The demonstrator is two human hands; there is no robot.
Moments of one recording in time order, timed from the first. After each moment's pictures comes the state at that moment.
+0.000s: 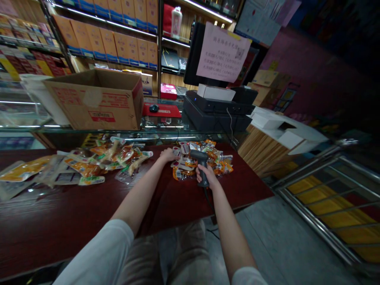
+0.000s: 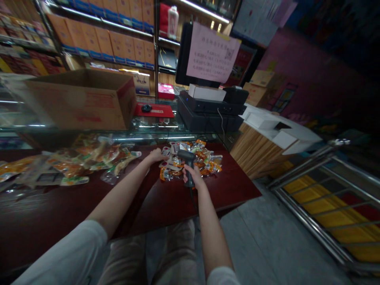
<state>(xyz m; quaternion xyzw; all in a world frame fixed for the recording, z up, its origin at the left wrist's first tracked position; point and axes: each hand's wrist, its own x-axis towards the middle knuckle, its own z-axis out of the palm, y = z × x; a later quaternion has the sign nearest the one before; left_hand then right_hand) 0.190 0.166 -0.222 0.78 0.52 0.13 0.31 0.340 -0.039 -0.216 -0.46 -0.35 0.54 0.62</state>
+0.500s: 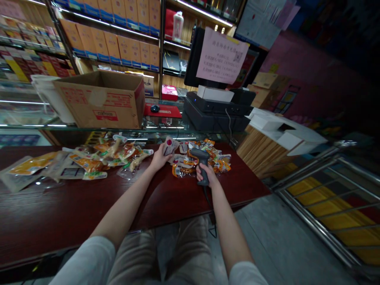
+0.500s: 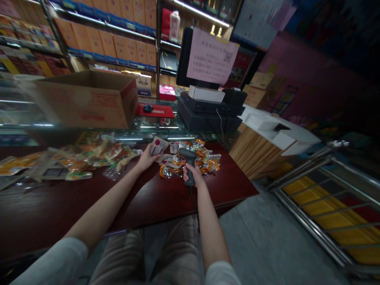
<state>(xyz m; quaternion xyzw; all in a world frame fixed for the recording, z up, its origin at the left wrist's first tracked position) 0.133 0.114 -0.220 0.75 0.42 0.38 0.35 0.341 -0.049 -0.215 -0.41 -0.37 0.55 0.62</state>
